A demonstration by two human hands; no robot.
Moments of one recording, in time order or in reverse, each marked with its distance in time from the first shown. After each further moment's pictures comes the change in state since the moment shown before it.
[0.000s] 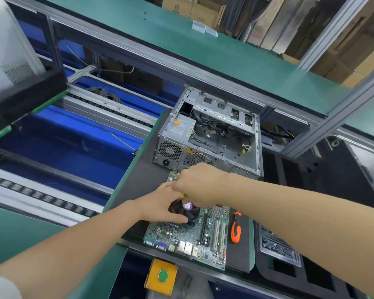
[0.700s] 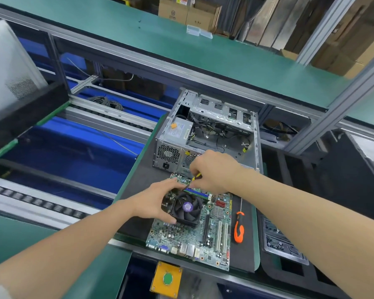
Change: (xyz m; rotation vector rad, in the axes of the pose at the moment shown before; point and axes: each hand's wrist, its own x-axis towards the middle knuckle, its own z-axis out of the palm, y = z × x) left_hand 0.003 -0.034 -0.012 -0.031 0.028 0.034; right_hand -0.020 0.036 0.007 0.286 0.112 0.385
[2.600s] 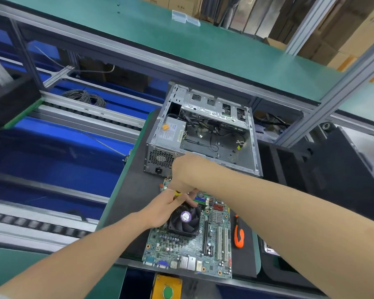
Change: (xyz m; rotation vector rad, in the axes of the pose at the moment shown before) left_hand 0.046 0.016 0.031 -0.706 0.052 0.012; right_hand 0.069 -0.042 -0.022 -0.013 -0.439 0.174
